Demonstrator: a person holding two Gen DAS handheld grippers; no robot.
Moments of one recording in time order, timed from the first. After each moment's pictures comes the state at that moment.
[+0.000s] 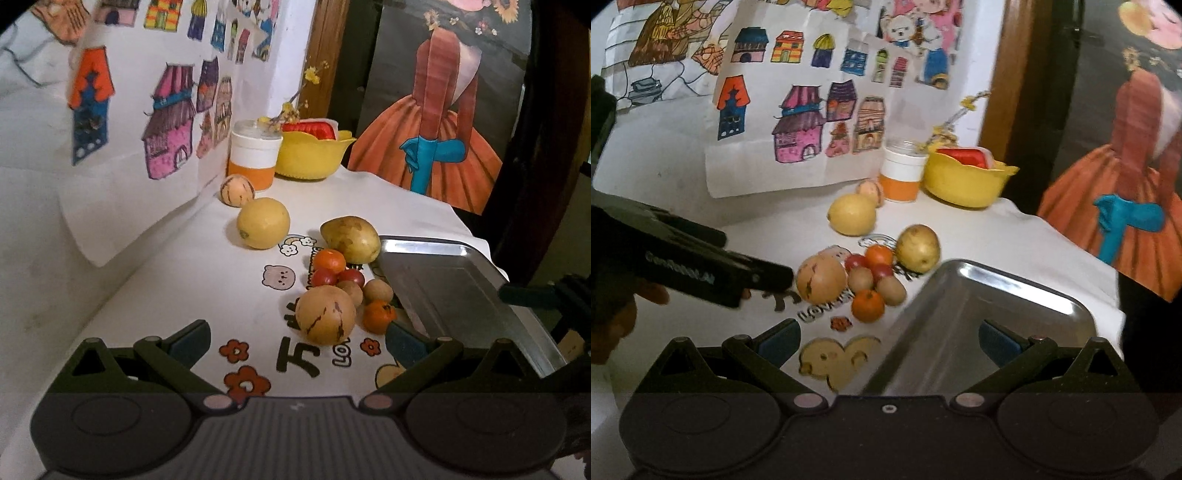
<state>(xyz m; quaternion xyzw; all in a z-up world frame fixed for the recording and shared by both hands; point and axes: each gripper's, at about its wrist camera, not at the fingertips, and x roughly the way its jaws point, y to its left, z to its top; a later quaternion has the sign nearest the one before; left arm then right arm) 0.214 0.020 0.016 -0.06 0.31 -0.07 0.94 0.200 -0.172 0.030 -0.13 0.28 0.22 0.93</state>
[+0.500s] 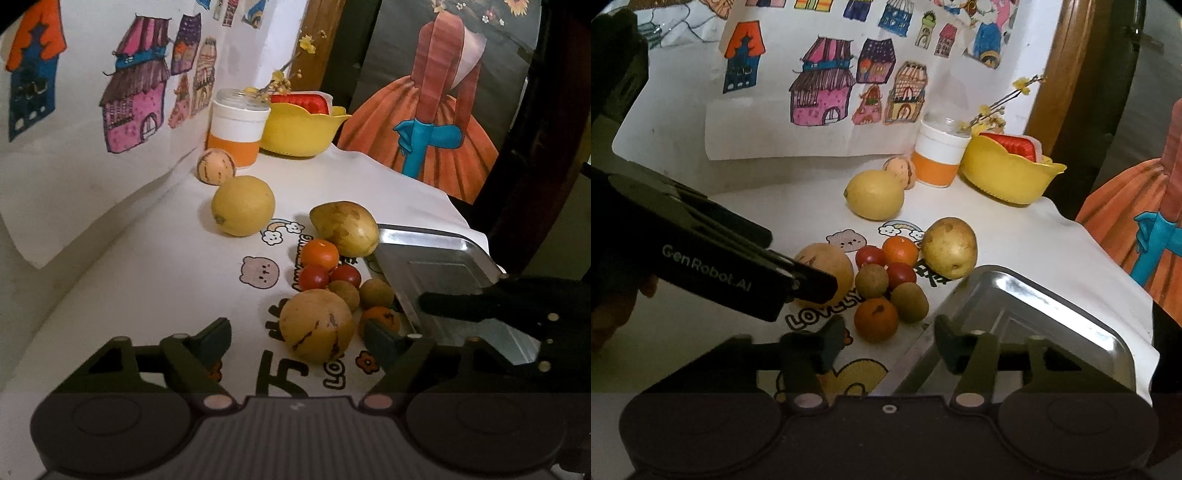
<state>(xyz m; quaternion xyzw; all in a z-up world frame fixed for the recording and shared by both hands) 0.253 0.018 0.000 -0.09 0.35 -0.10 0.93 0.251 -0.144 0.006 -0.19 0.30 0.26 0.90</state>
